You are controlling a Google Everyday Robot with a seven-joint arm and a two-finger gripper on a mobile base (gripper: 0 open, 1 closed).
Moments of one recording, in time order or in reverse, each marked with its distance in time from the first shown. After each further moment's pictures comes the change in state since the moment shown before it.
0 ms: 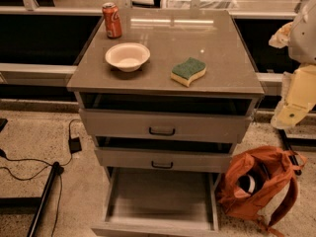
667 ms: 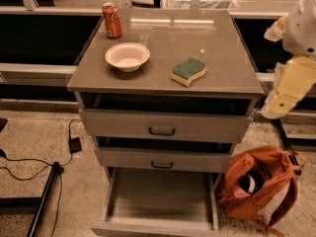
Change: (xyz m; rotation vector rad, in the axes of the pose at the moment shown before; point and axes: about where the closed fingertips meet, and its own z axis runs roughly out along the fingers) arm -0.011 -0.015 0.002 0.018 -0.056 0.020
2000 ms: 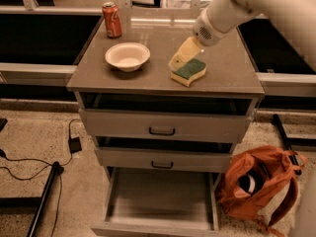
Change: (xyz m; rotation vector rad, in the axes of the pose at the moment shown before) arm -0.134 -0.167 0.173 0.044 -0.271 0.344
